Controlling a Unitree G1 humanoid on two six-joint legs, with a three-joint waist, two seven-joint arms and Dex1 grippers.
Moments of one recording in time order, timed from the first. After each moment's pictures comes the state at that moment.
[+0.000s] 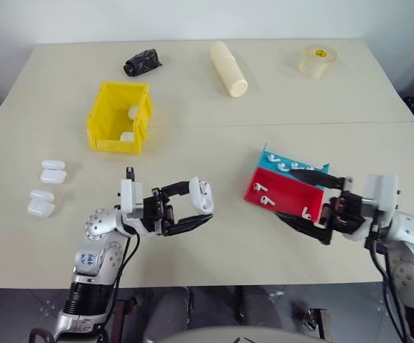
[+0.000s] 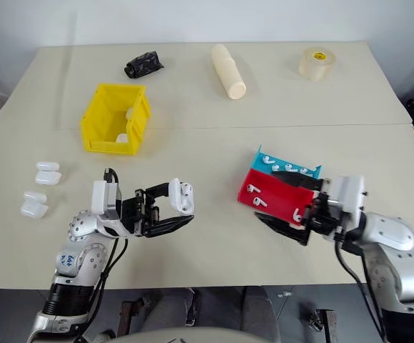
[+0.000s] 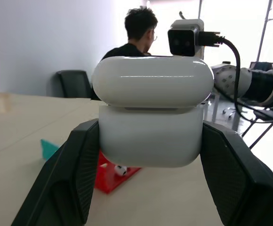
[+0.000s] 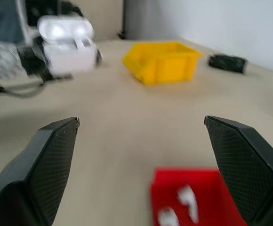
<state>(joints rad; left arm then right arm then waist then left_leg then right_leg) -0.17 0.33 0.02 -0.15 -0.58 -0.01 -1.13 0.09 -0.68 -0.32 -0.29 0.64 0.05 1.12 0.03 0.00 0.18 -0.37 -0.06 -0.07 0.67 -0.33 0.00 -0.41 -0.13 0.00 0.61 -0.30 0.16</state>
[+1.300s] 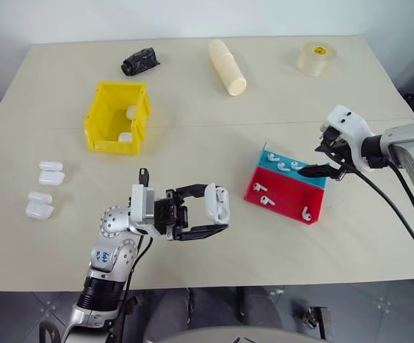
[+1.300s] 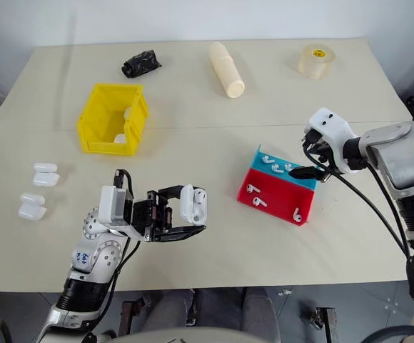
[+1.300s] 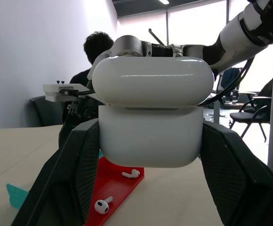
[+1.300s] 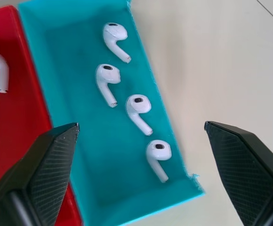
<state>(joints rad) -0.21 0.27 -0.08 -0.15 -0.58 -0.09 -1.20 -0.86 -1.02 0.33 0.16 0.22 0.88 1.04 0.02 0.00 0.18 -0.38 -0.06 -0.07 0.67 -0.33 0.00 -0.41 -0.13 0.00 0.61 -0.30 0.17</state>
